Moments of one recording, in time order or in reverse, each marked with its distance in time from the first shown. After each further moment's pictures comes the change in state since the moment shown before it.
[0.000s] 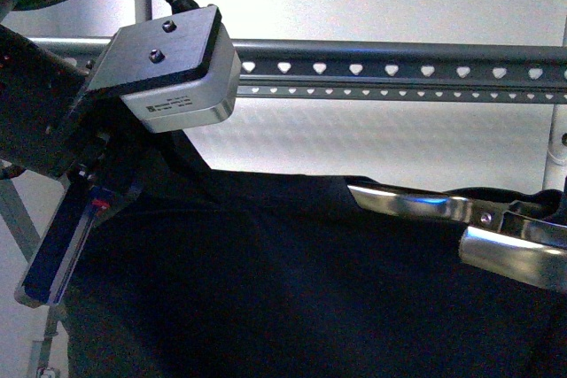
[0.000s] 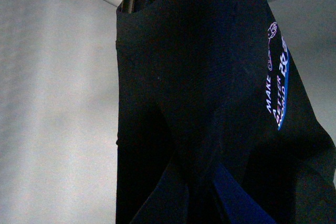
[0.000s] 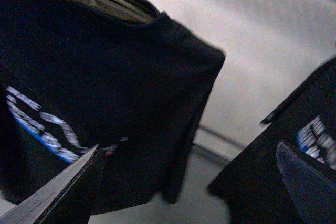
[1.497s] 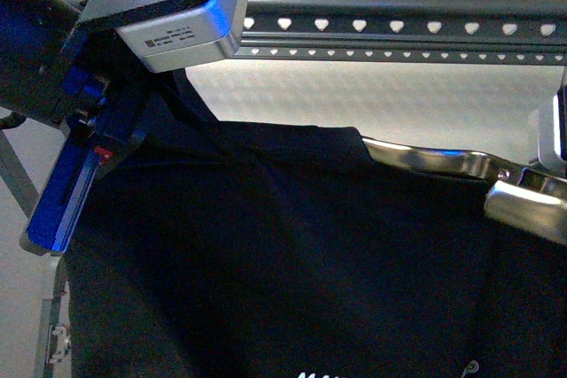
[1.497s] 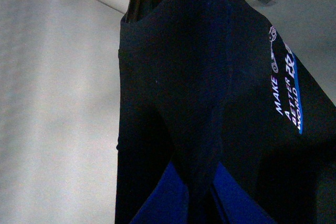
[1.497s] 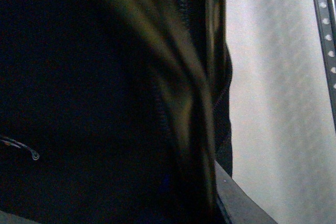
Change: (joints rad) left arm -0.002 0.000 0.000 0.003 0.009 0.000; right arm 0.322 0.801 0.575 -0.032 0.072 -0.892
